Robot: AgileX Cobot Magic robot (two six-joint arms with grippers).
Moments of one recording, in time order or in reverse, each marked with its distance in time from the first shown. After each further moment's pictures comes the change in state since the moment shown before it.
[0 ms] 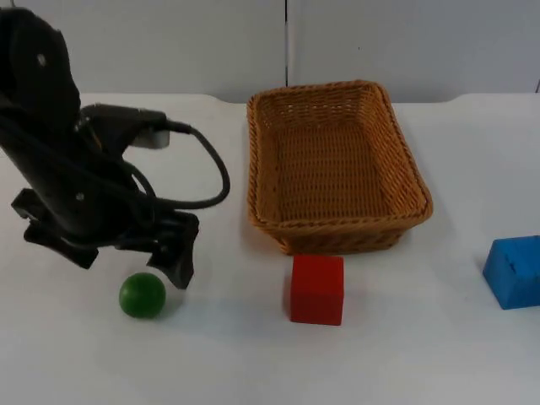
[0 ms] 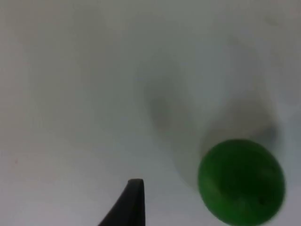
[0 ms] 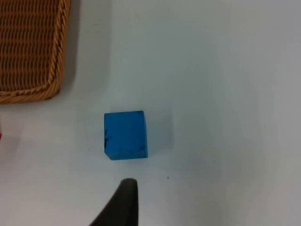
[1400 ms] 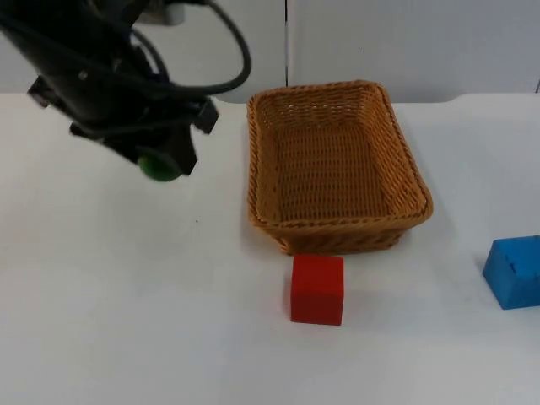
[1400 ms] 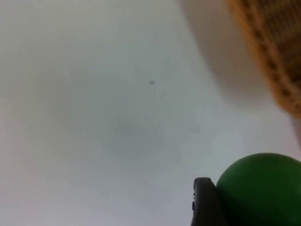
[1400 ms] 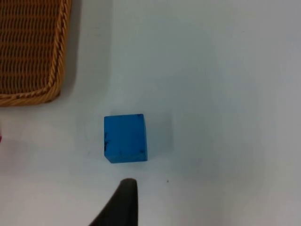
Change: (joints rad) right arm 0.000 0.000 0.000 0.000 -0.011 0.000; left arm -0.015 -0.128 -0.208 -0.076 0.154 0.128
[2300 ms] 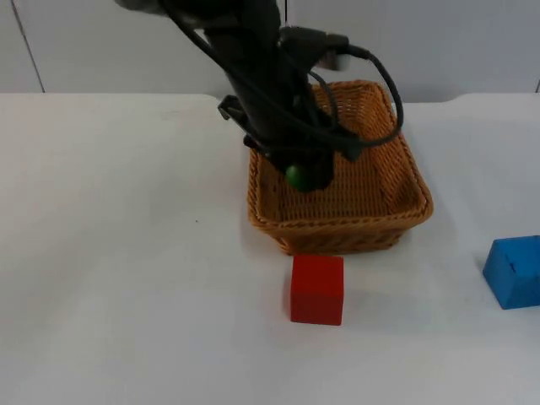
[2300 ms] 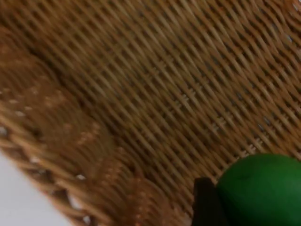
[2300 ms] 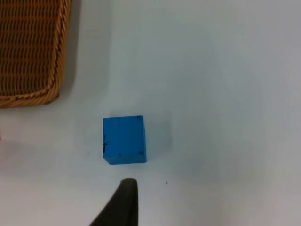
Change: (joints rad) right arm 0.000 0.000 0.000 -0.004 -0.003 0.000; left arm -0.172 0.566 -0.637 -0.001 0.100 0.055
